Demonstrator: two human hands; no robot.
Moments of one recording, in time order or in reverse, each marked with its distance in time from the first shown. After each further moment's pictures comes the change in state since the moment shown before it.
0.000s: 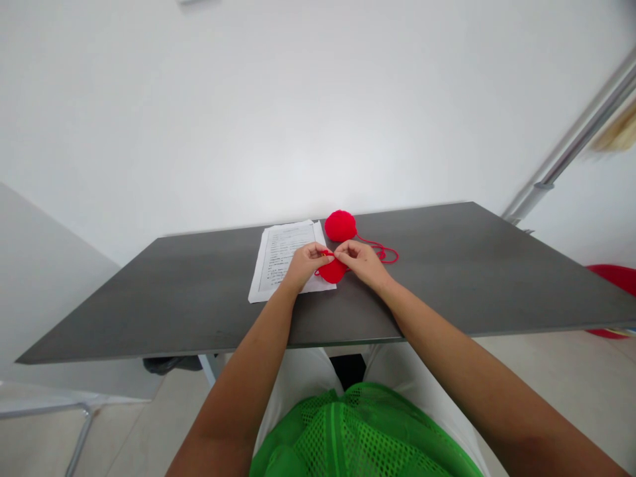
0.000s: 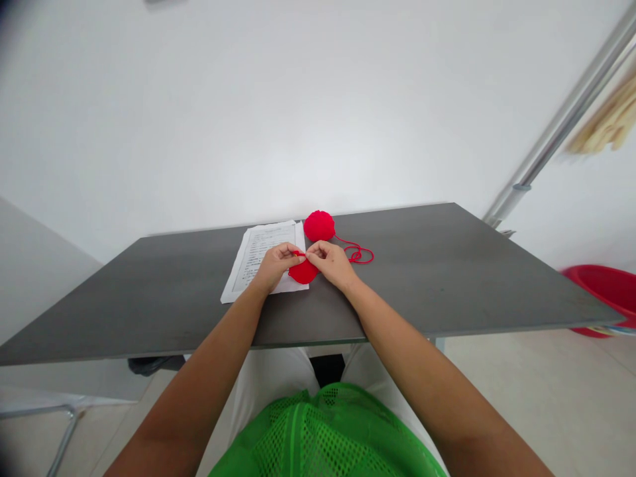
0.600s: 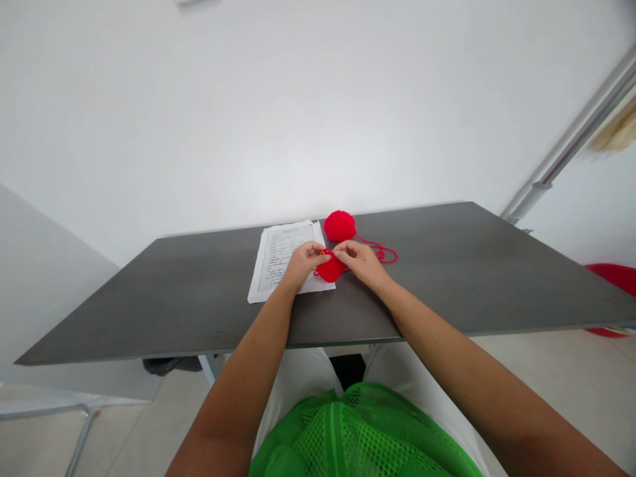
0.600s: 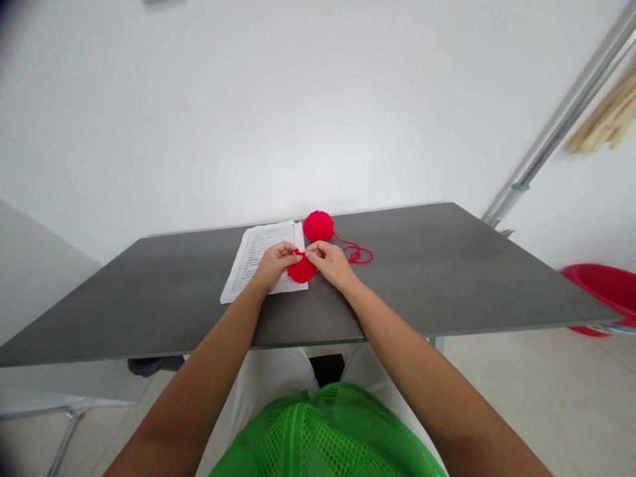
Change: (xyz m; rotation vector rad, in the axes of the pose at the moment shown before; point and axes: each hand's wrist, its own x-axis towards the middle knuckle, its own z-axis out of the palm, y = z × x) left_hand 0.002 -0.003 -0.001 -0.056 0.021 -0.022; right_hand 0.000 0.002 0.001 0.054 0.002 0.016
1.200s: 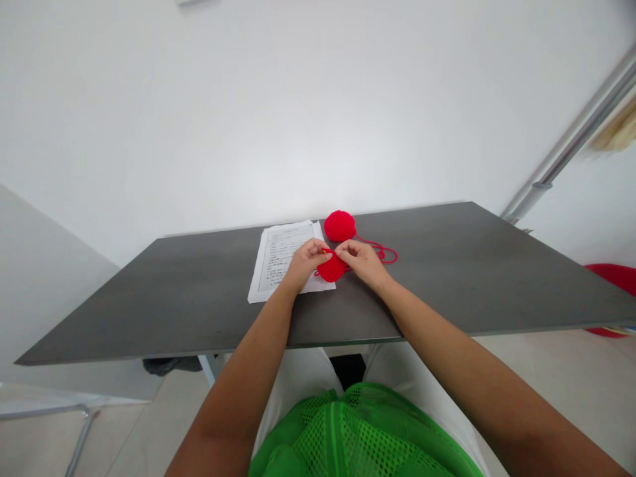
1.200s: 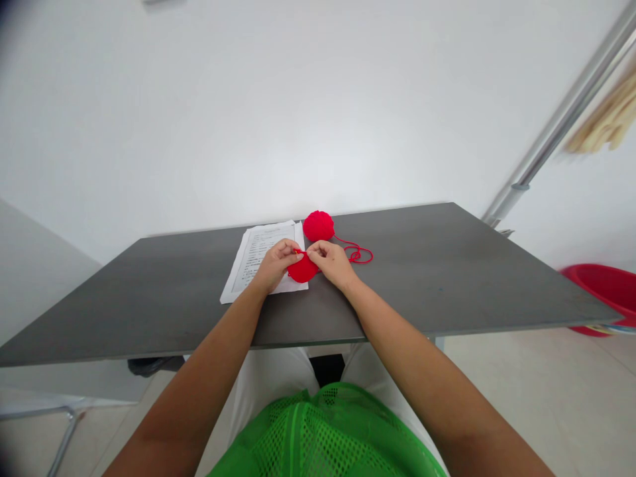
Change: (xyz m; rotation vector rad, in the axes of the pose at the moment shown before) left_hand -0.003 0.001 0.002 -0.034 -0.105 0.056; right_hand 0.000 -0.001 -0.002 -0.012 0.015 -0.013
